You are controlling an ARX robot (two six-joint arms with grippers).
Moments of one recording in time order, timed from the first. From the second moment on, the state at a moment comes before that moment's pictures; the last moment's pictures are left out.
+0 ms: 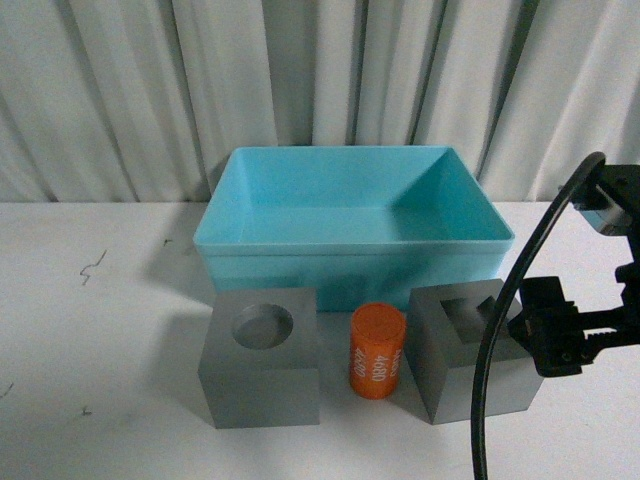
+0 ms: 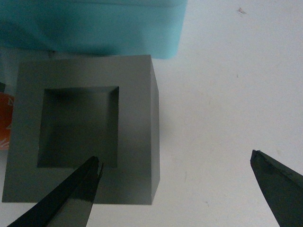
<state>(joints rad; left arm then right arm) 0.00 0.01 0.01 0.00 0.00 -0.01 0.16 1.77 0.78 0.14 -0.09 0.01</state>
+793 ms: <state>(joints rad) 0.00 0.01 0.01 0.00 0.00 -0.01 0.20 1.80 0.82 0.13 -0.04 0.12</state>
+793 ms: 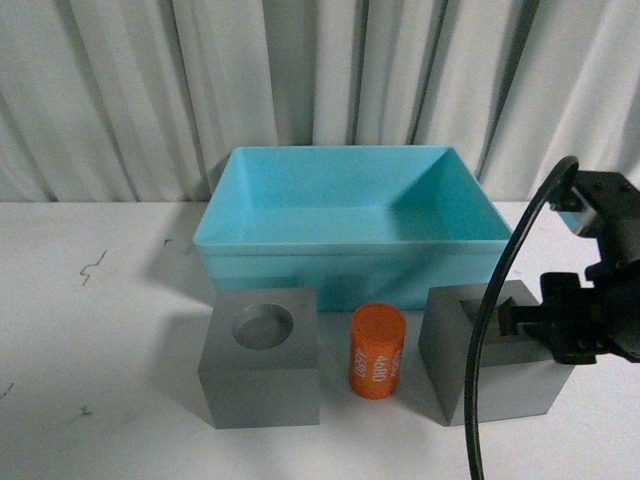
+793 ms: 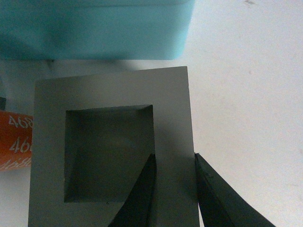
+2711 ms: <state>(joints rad) 0.00 0.01 0.01 0.00 0.00 -0.01 0.22 2.11 1.44 0.07 0.06 0.35</state>
